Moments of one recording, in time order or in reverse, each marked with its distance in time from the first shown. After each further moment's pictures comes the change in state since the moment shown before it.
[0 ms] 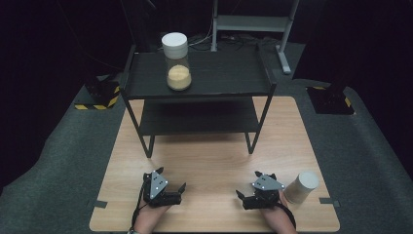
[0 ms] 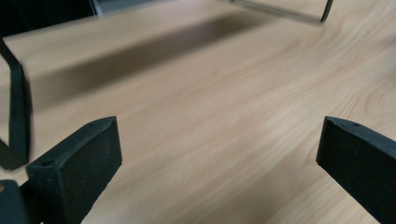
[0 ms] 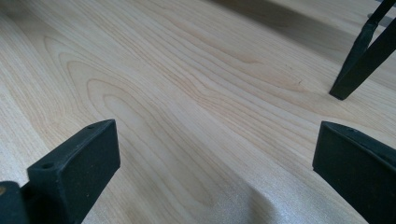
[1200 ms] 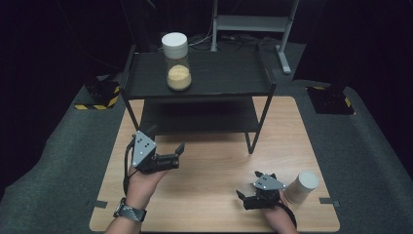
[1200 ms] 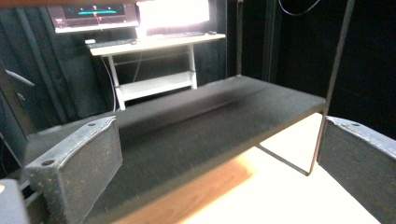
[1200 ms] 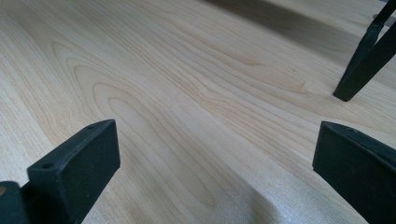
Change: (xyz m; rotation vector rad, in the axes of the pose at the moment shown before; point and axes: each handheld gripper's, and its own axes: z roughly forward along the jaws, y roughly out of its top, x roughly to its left) left arm 0.019 0.107 -0.037 -0.283 0.016 -0.038; right arm -0.006 -0.003 -0.001 -0.016 0.025 0.012
